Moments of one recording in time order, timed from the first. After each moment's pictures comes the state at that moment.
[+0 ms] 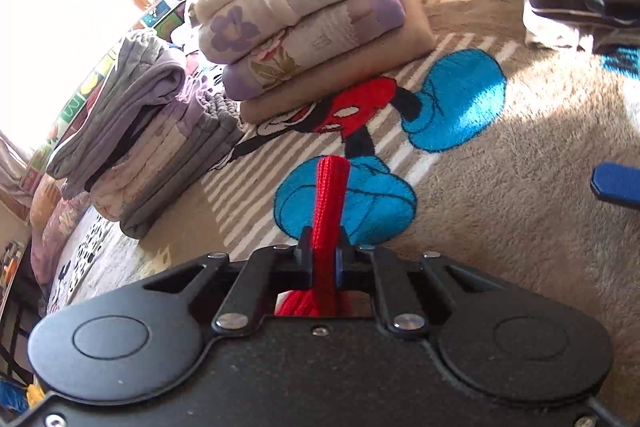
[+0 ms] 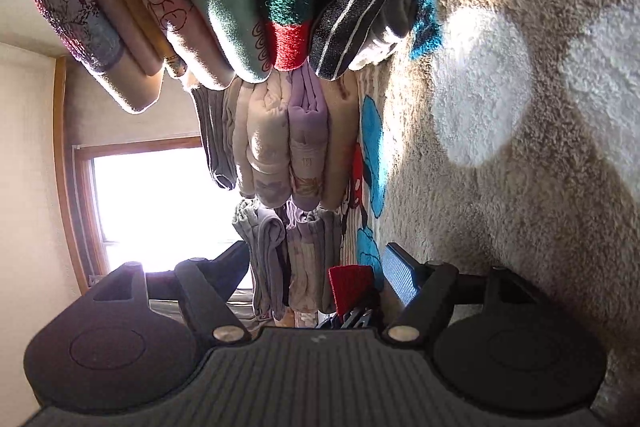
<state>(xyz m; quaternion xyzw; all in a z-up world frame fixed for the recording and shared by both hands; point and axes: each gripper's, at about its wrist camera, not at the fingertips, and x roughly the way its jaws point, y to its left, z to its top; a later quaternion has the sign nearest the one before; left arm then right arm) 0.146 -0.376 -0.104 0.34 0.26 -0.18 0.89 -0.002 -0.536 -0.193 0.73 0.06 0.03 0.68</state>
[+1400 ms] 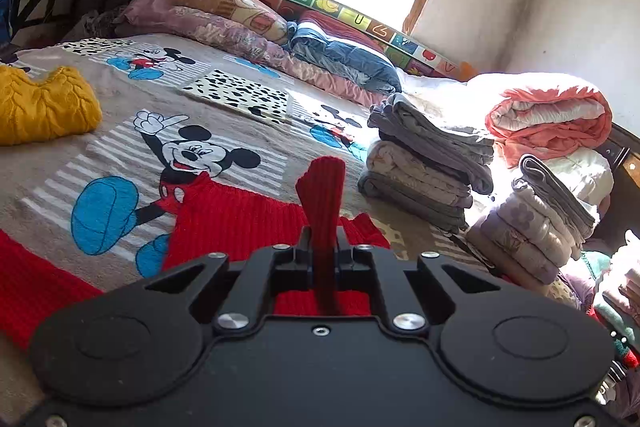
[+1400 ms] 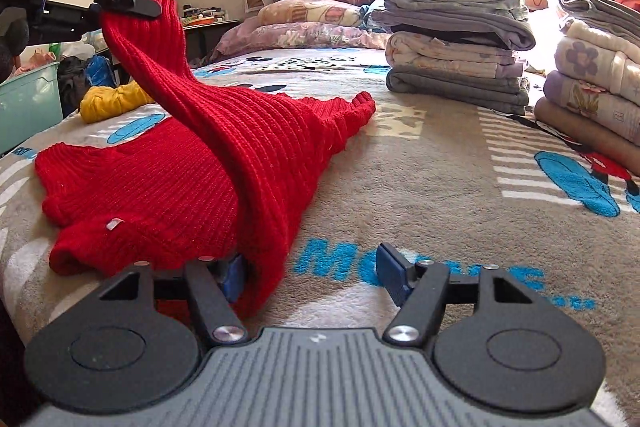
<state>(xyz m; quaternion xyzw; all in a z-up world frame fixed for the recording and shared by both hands) 0.089 0.053 -0.008 -0.19 0.24 -0.06 0.95 0.036 -0.227 -0.119 -0.01 0.26 0.18 0.95</state>
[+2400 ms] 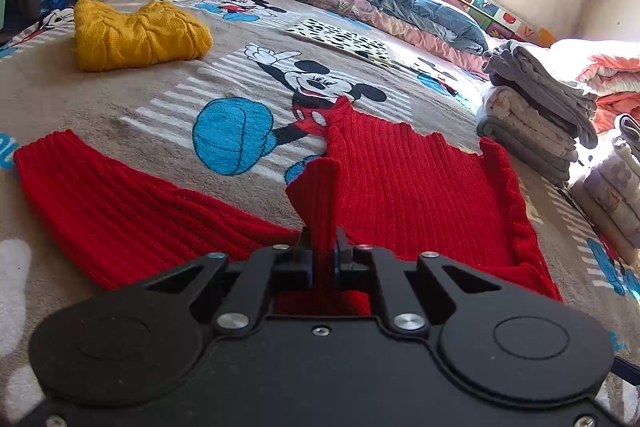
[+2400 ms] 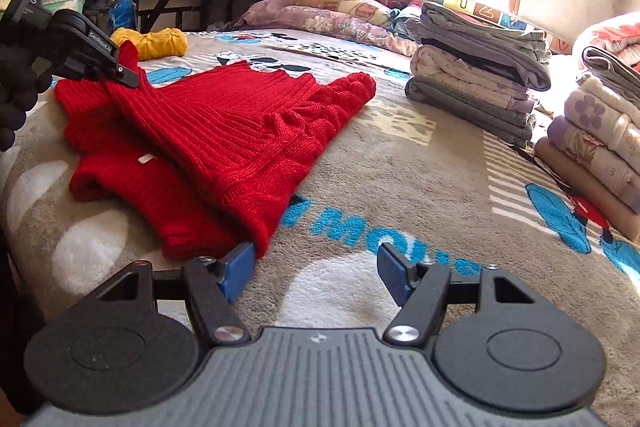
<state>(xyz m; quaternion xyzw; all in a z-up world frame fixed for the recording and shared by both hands) 0.086 0.112 -0.085 -0.17 0.30 0.02 0.94 -0.005 -0.213 -0.108 -0.12 0.25 0.20 0.94</state>
